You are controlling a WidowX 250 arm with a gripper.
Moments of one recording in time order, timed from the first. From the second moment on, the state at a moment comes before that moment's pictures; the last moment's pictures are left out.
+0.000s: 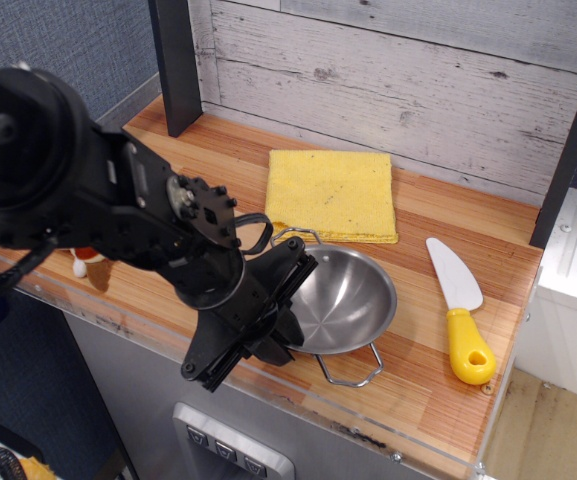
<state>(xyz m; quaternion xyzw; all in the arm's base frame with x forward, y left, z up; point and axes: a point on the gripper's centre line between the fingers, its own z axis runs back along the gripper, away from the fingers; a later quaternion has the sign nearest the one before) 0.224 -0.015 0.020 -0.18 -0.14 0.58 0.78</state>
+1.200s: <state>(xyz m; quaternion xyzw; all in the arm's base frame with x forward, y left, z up) 0.220 -0.015 0.024 -0.17 -0.12 0.61 0.76</state>
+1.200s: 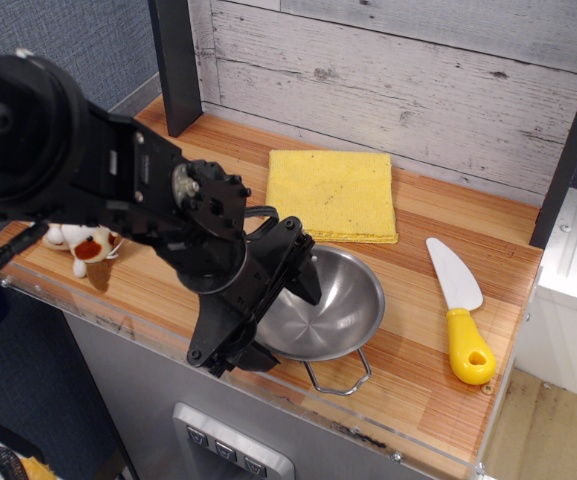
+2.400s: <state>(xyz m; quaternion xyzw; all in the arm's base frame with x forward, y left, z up) 0.244 -0.027 0.125 -0.22 -0.18 0.58 0.77</state>
